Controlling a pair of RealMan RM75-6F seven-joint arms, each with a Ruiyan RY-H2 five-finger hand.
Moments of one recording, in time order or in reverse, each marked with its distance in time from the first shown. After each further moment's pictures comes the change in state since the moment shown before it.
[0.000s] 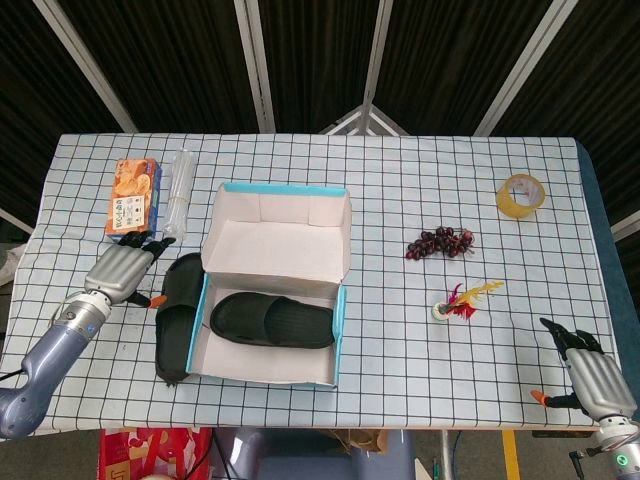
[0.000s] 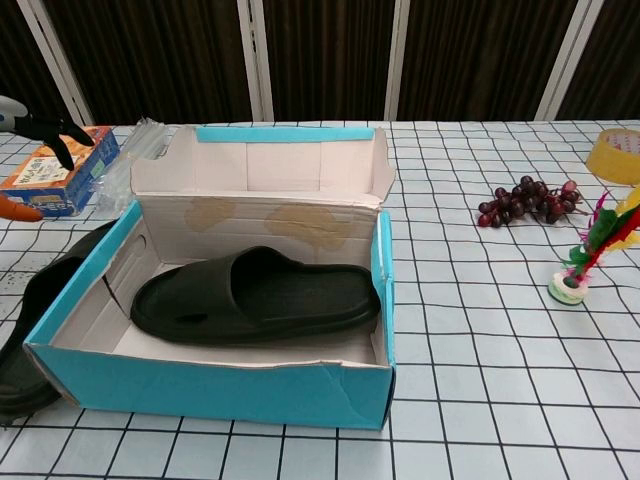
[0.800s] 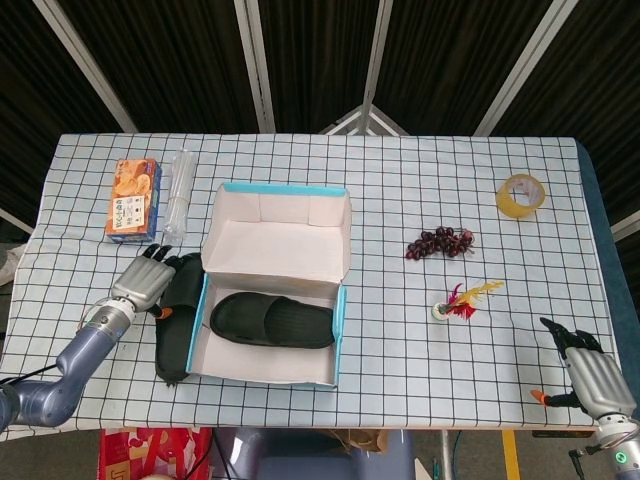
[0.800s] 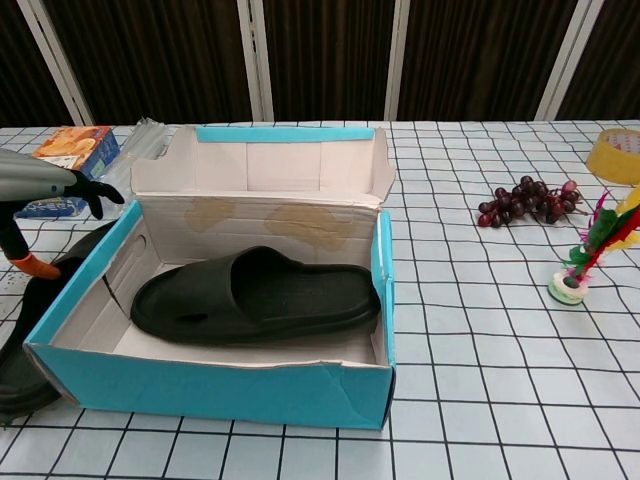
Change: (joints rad) left arm -0.053 -0.194 0.078 0.173 -0.007 -0.017 0.133; right arm 0.010 0.003 0.005 -0.009 0.026 -0.017 -0.017
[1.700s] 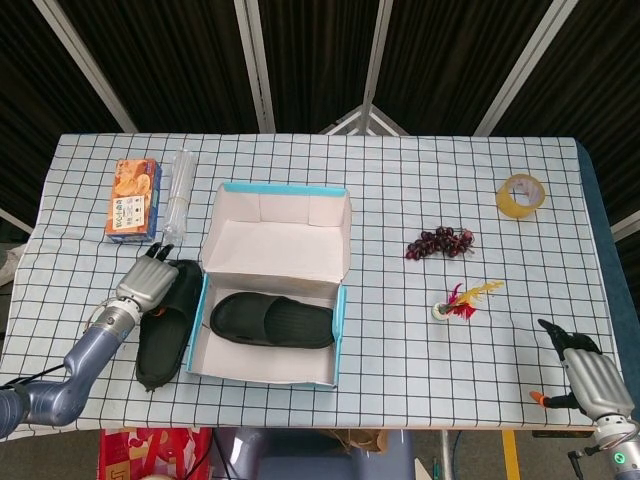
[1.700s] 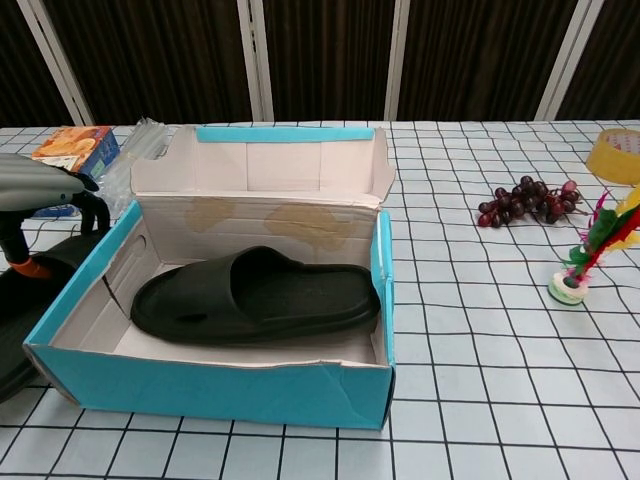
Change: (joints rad) left arm -0.001 -0.047 0.017 0.046 -0.004 0.037 0.049; right arm 0.001 0.003 -0.005 -0.009 0.001 -0.006 -0.007
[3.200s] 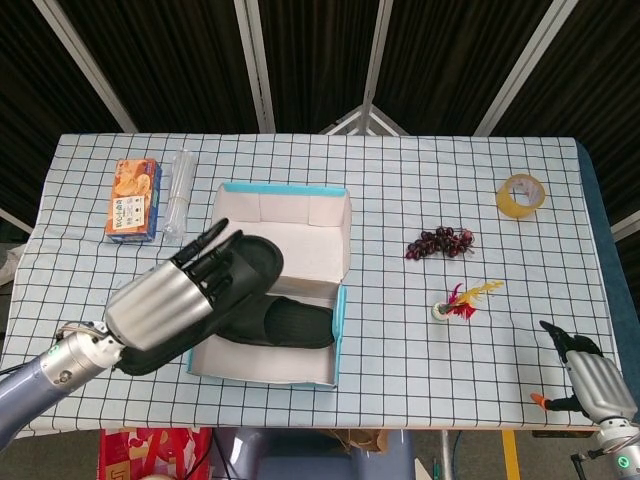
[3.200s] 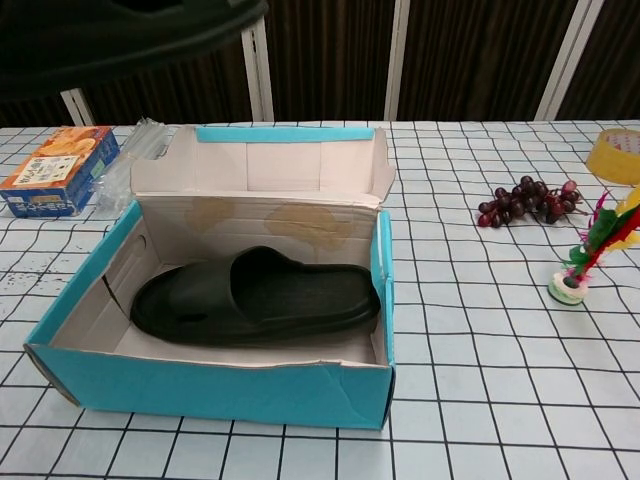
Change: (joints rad) left arm 0.082 0.447 -0.163 -0.435 0.971 0.390 0.067; right arm -0.009 0.012 -0.008 -0.005 -0.018 0.010 0.033
